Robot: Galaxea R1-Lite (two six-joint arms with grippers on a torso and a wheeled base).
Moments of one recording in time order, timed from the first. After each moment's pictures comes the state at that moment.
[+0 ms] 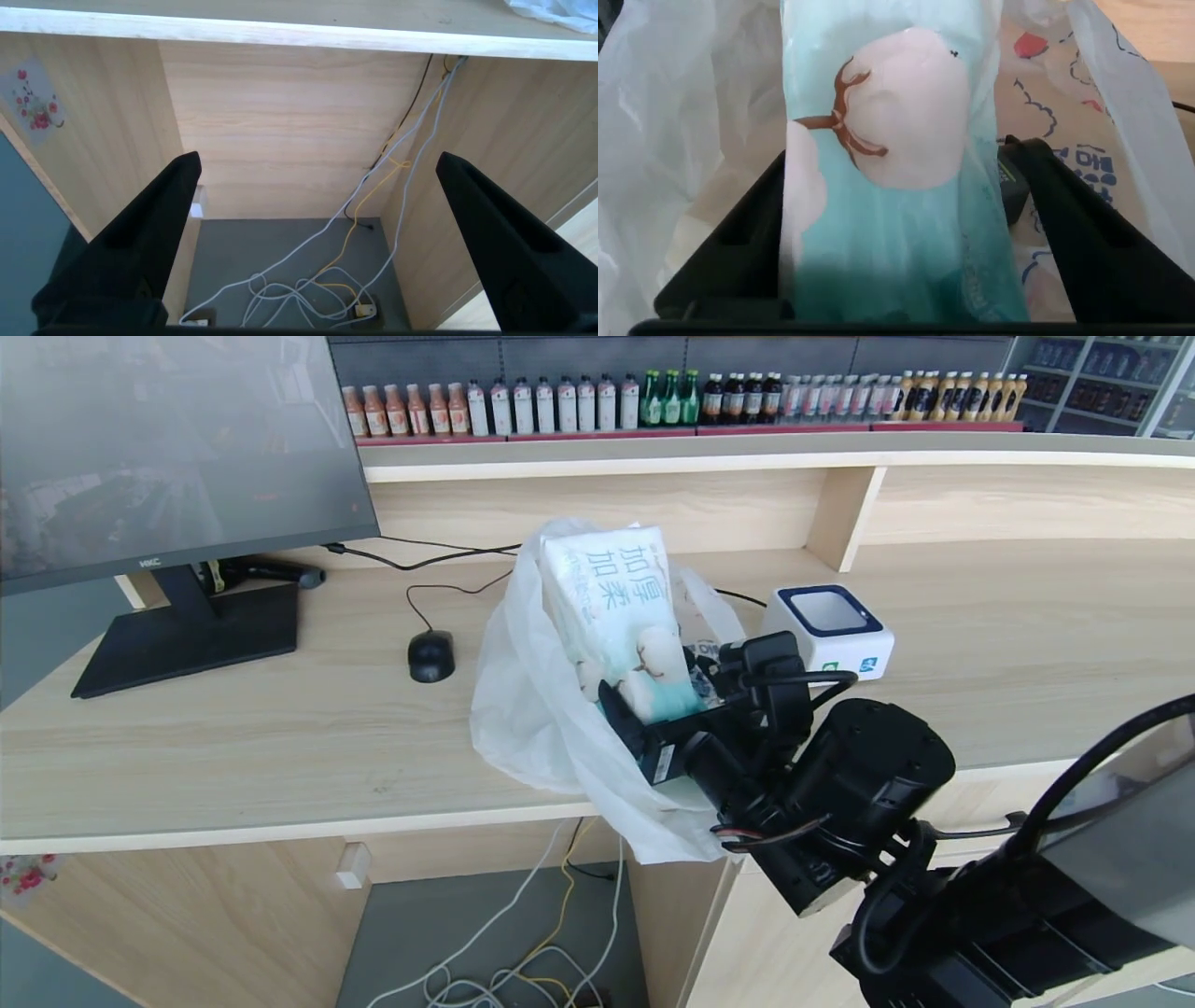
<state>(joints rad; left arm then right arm) 0.00 0.00 0.00 0.00 0.00 0.00 0.78 2.02 -0.78 -1.47 -0.33 -0.10</state>
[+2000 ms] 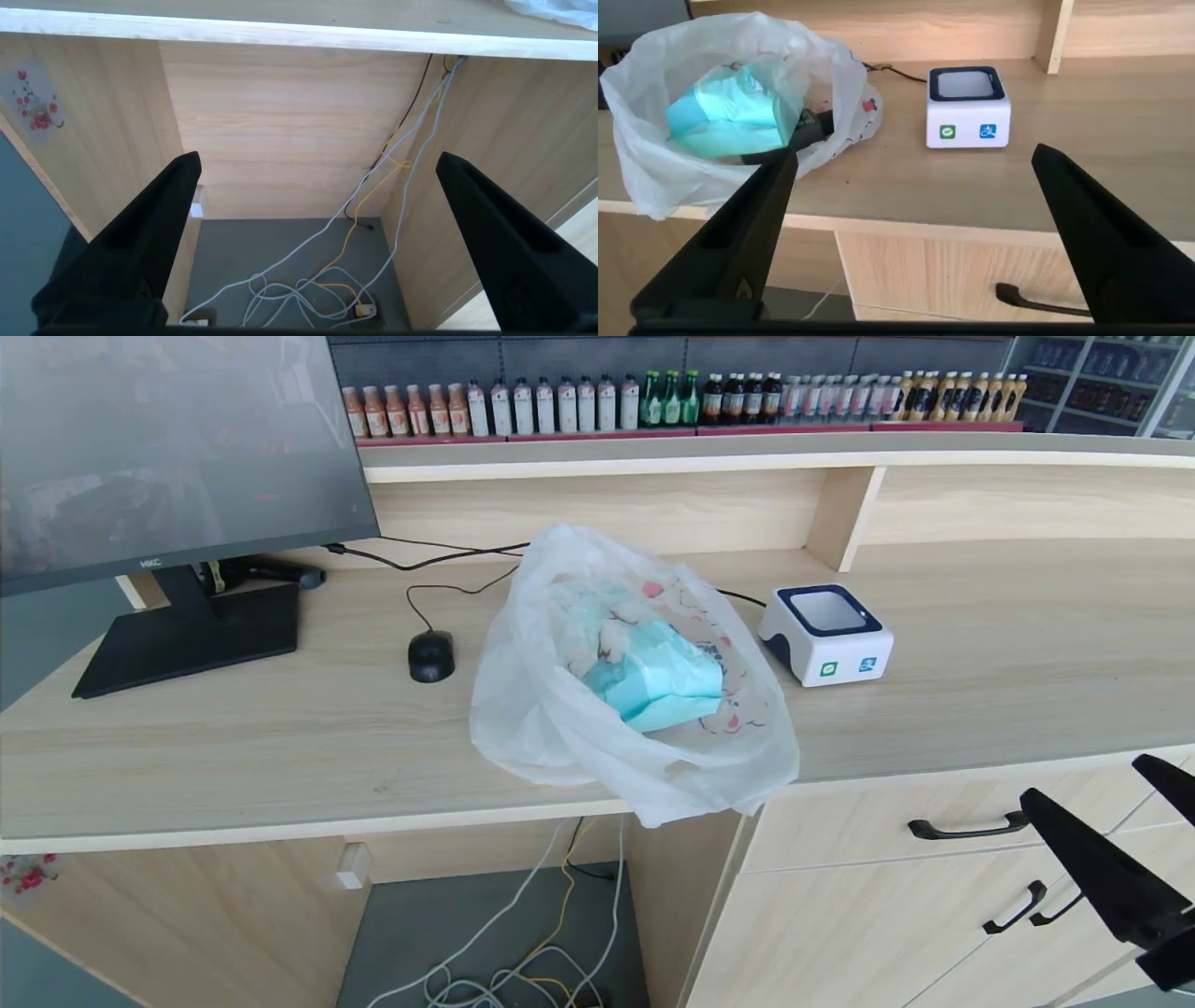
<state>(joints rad) 0.00 0.00 0.00 0.00 0.00 0.00 0.63 1.01 -0.02 -1.18 -0.36 -0.06</state>
